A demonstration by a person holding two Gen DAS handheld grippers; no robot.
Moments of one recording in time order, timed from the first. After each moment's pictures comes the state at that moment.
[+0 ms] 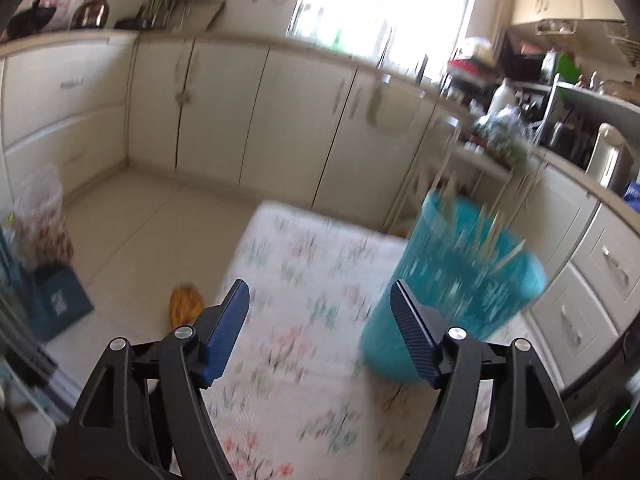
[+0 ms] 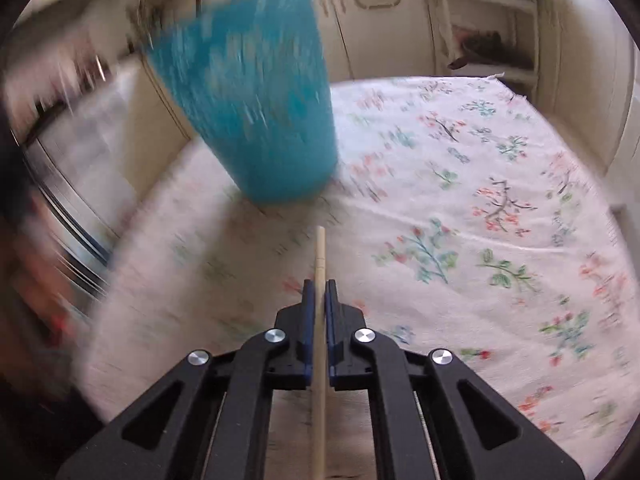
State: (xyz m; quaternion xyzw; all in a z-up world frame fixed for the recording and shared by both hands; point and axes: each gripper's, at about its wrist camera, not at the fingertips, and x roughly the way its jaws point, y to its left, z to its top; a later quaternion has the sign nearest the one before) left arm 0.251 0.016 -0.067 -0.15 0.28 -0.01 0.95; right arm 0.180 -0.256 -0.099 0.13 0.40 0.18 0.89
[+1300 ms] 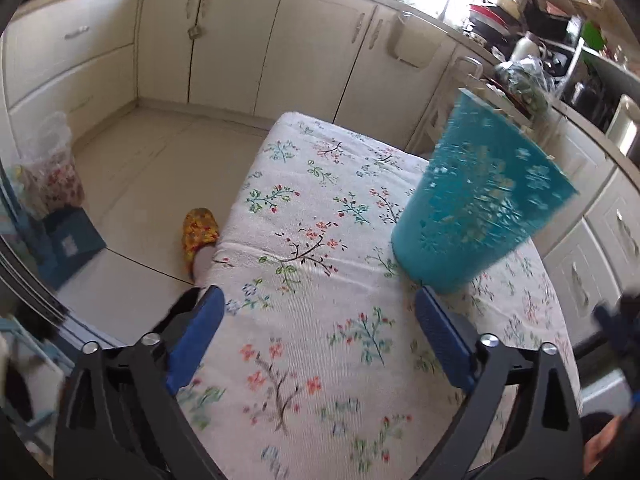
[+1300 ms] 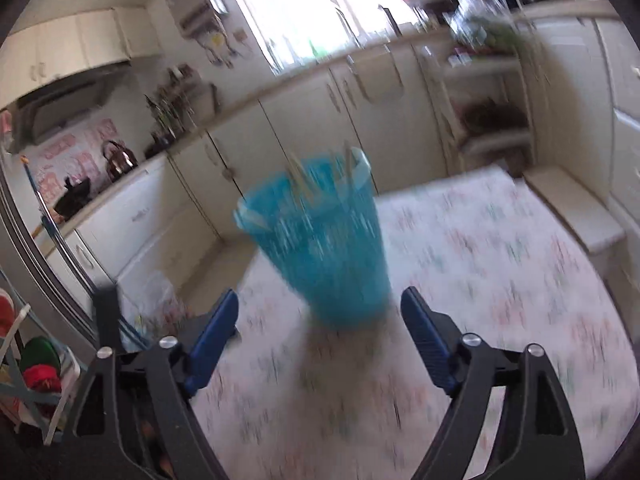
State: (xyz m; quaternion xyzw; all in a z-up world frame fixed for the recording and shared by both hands) left arm 0.227 0.013 -0.094 -0.13 0.38 0.00 0.91; right arm 0.156 -0.244 -0.051 0.17 0.33 0.14 0.92
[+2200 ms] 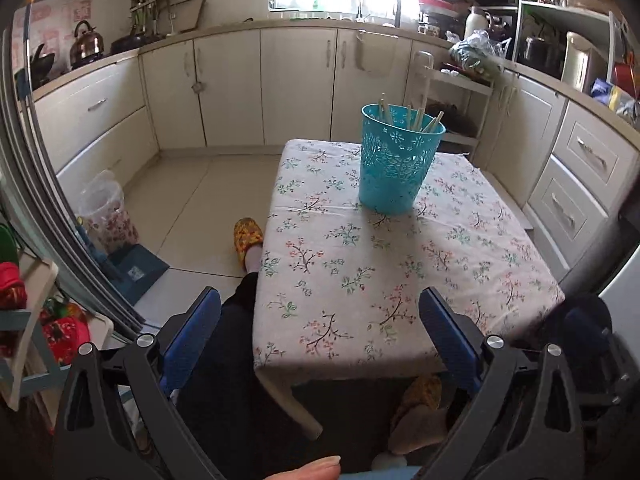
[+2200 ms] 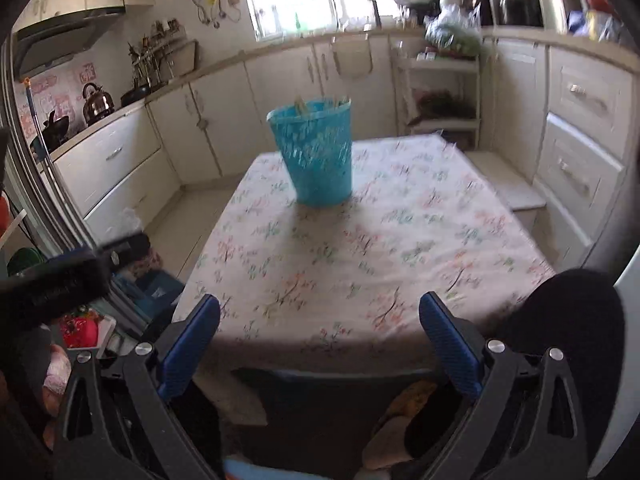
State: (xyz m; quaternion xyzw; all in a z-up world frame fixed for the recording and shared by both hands) left arm 0.030 -0.015 0.008 -0.02 0.36 0.02 0.93; right arm -0.015 -0.208 -0.009 0.07 0.31 0.06 0.95
